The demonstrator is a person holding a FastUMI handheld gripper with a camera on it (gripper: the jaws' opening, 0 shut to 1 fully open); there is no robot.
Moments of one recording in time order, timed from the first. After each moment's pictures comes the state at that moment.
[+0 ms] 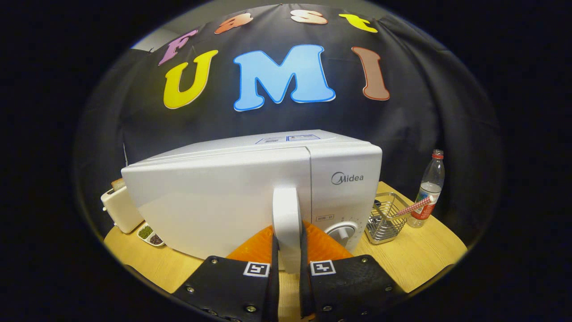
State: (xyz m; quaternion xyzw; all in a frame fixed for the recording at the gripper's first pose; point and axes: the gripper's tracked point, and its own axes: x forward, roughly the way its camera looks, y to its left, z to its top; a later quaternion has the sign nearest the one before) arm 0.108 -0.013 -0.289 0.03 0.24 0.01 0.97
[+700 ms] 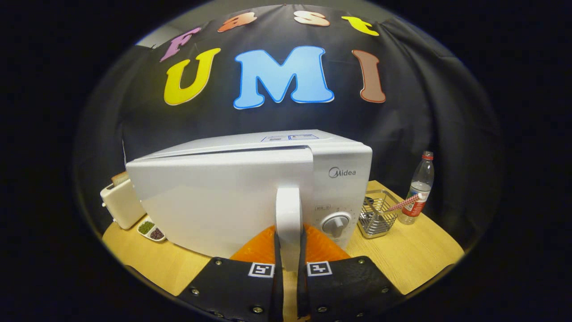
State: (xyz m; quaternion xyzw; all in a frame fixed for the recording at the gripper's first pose) arm 0.075 -0.010 -0.281 -0.02 0.24 0.00 0.97
